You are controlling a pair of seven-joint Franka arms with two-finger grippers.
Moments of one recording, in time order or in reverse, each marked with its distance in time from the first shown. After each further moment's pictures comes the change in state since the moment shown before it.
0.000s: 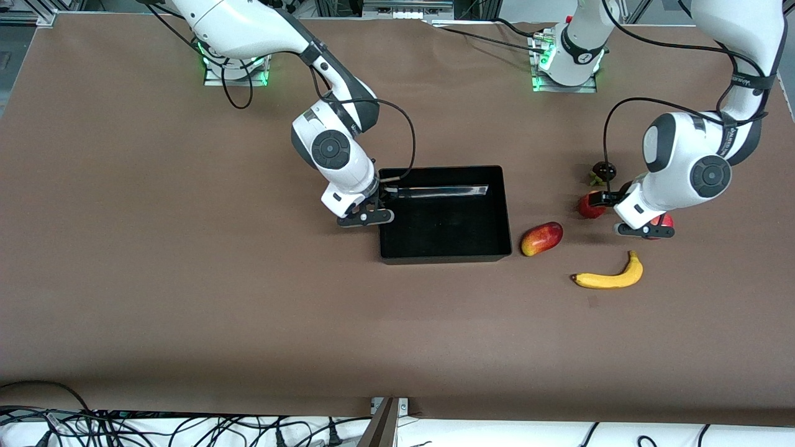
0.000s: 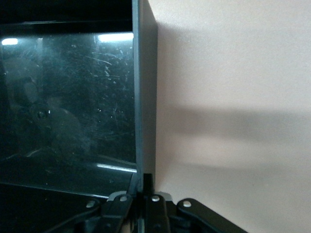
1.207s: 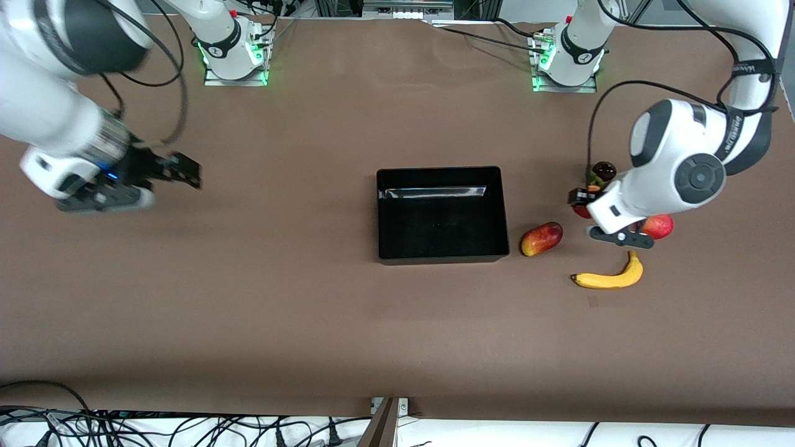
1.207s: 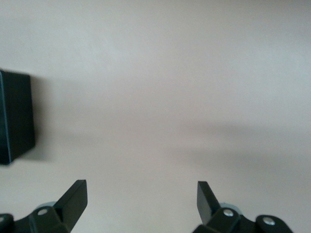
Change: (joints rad) left arm -0.019 -0.003 -0.249 0.365 -0.008 -0.382 -0.148; right arm -0.382 -0.544 -0.206 0.064 -0.010 -0.714 -0.522
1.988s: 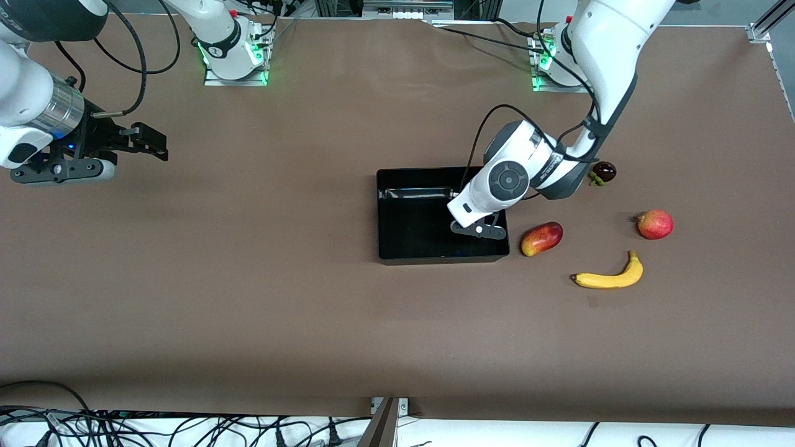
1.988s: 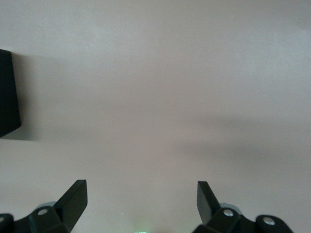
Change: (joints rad) left arm -0.266 0.306 -0.061 -0.015 -0.001 0.305 -0.334; right arm 0.003 -0.039 -0.036 -0.011 -0.028 -0.061 -0.030
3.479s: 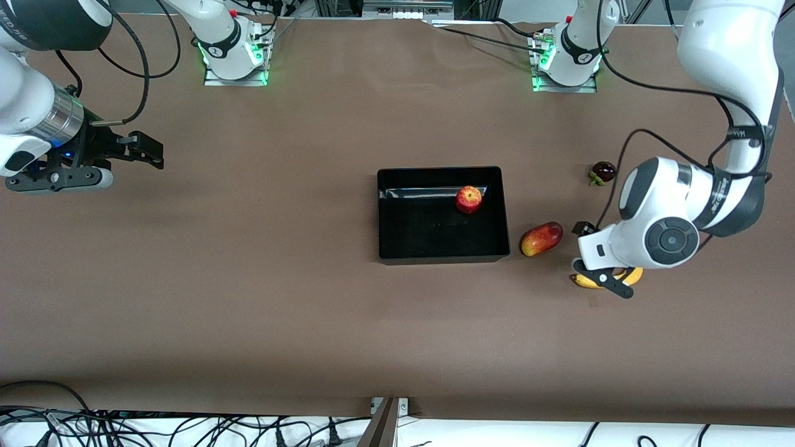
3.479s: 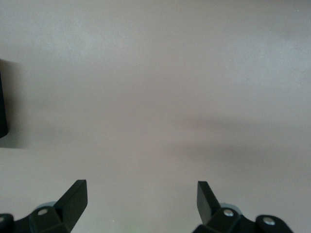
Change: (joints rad) left arm 0.361 0.038 0.032 0.317 0.333 -0.307 0.841; right arm 0.007 0.032 -0.002 0.037 -0.037 0.010 0.001
